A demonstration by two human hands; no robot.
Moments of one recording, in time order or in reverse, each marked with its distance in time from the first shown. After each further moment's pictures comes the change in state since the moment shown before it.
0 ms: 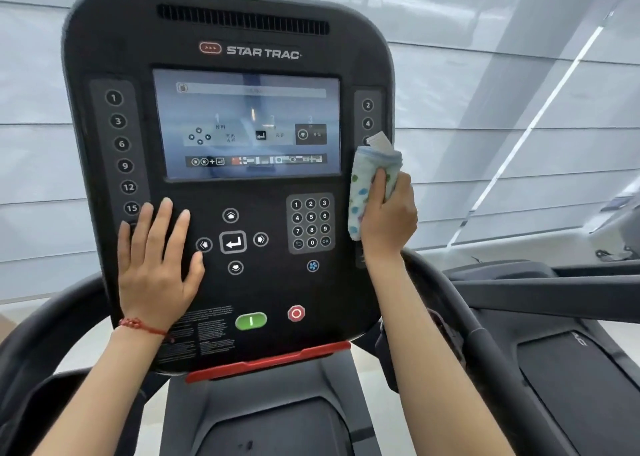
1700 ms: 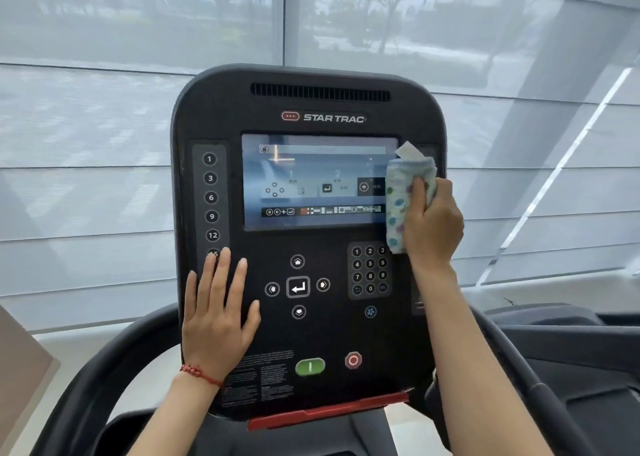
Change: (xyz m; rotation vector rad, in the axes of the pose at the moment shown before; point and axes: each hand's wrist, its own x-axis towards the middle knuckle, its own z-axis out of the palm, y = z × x) left_hand -0.005 -0.014 -0.007 0.012 -0.062 -0.025; right_hand 0.030 -0.057 0.006 -0.033 -0.073 -0.104
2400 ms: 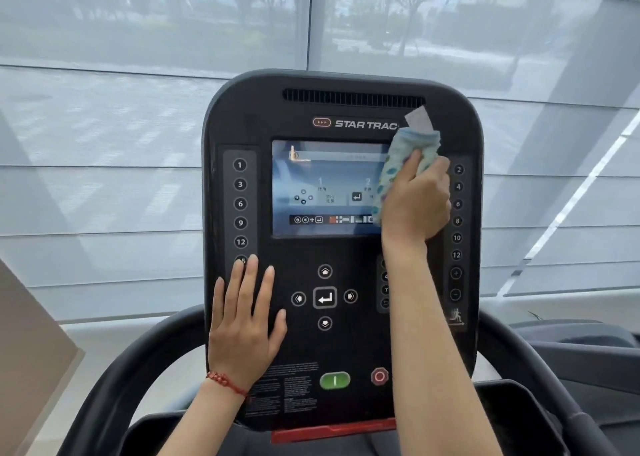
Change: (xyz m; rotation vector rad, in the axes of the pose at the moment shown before) left_hand -0.001 0.000 0.002 0.017 -0.004 -0.014; right_hand 0.007 -0.080 0.046 -0.079 0.111 0.179
